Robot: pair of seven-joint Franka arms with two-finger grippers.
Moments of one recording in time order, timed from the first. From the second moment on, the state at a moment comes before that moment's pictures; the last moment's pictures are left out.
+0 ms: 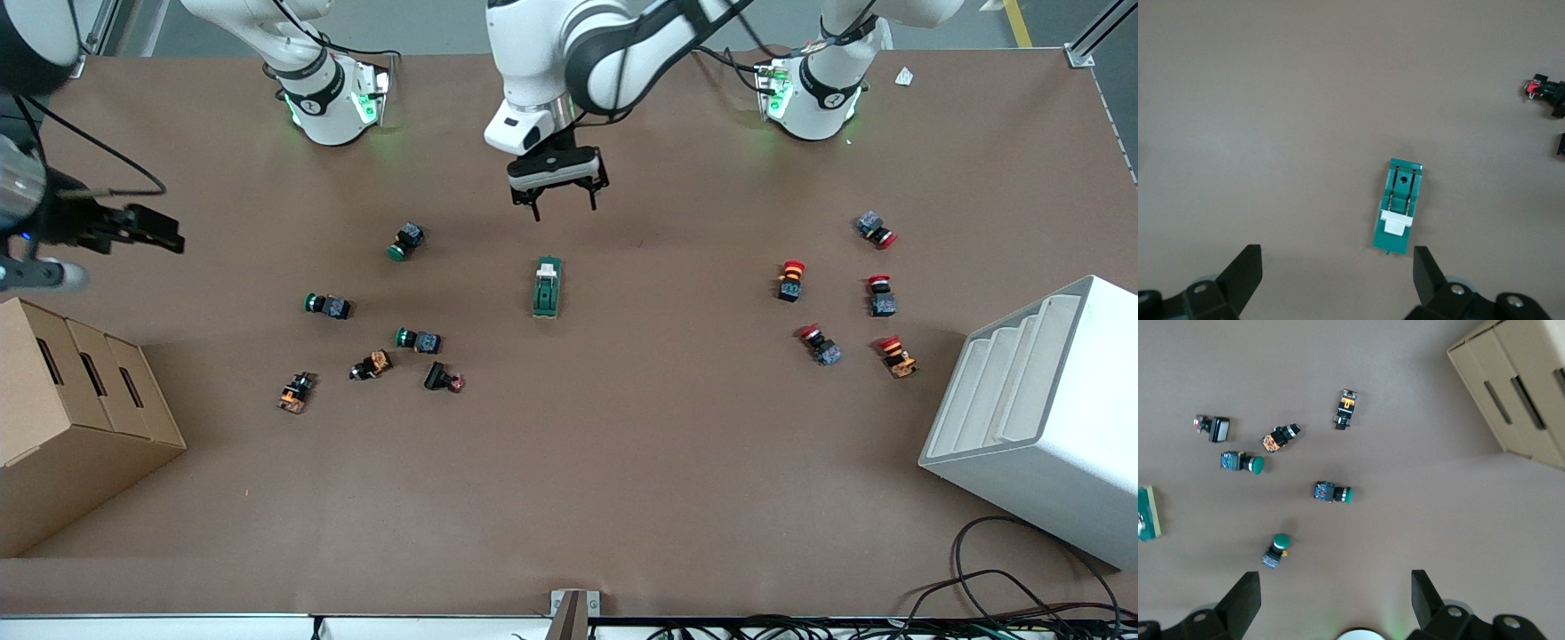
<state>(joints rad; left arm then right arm) -0.54 0.47 -0.67 -1.74 0.74 2.00 -1.64 0.03 0.09 0.00 -1.57 0.02 1.48 0.10</state>
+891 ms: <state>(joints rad) -0.66 0.76 -0.67 -1.80 1.49 2.00 -2.19 0.34 0.30 0.01 -1.59 0.23 1.68 0.97</state>
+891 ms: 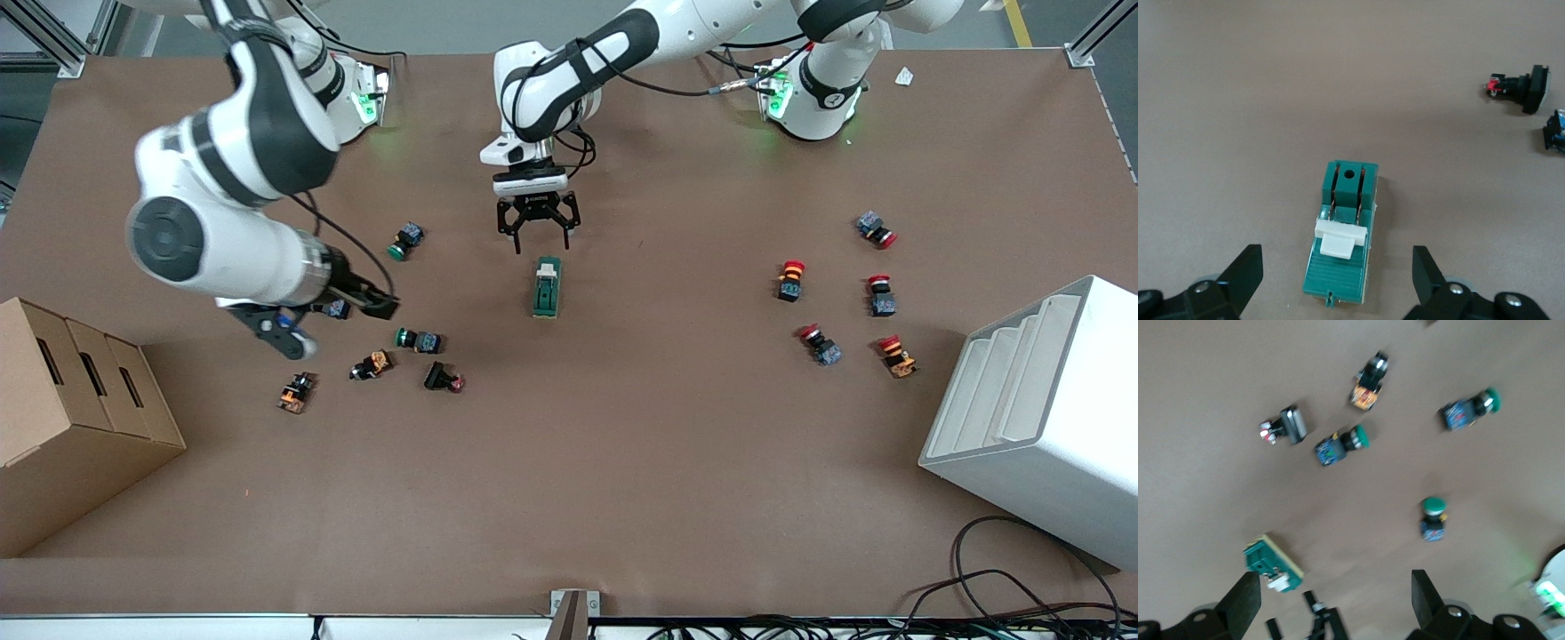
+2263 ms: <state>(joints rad) -0.82 0.88 -0.47 -1.83 1.88 1.93 -2.50 0.76 0.53 0.01 -1.78 0.31 2.20 1.28</state>
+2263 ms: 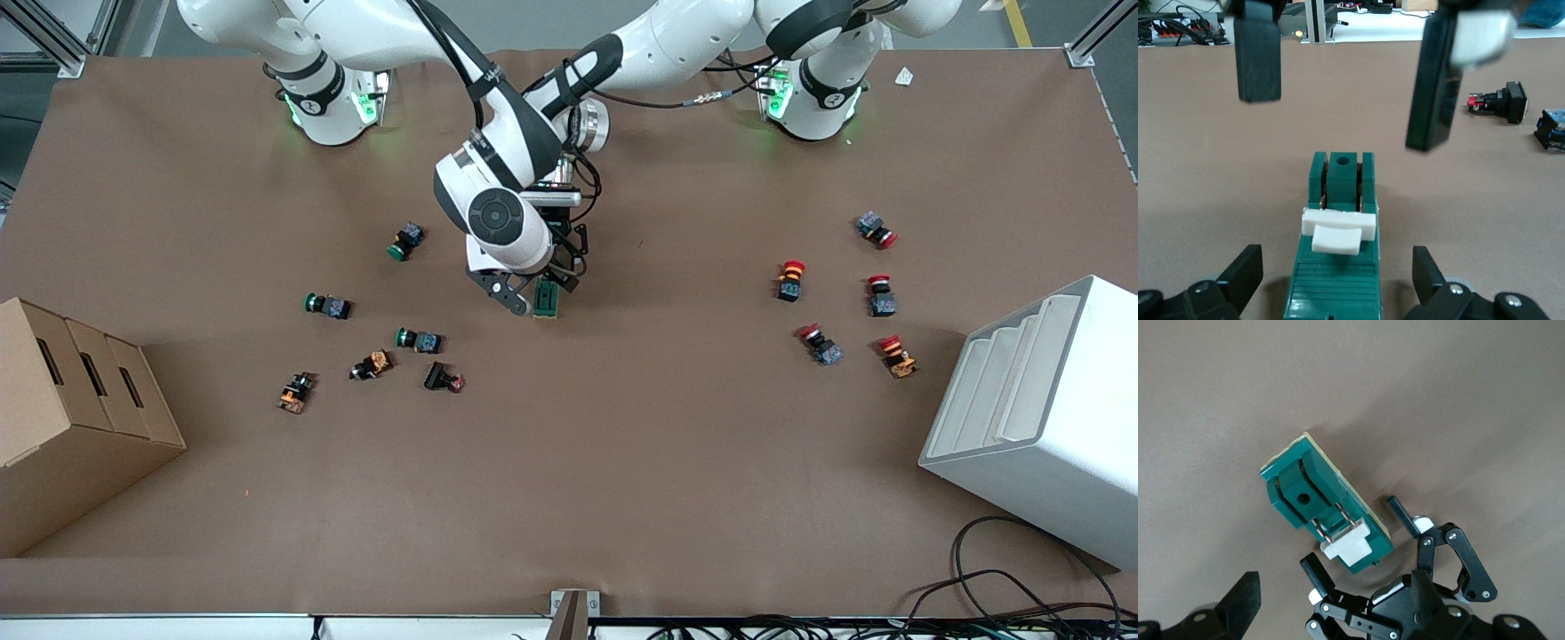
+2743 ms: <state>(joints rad) -0.84 0.91 -0.46 -1.82 1.93 1.89 -2.55 0.81 0.57 0.01 -1.85 0.36 2.37 1.31</state>
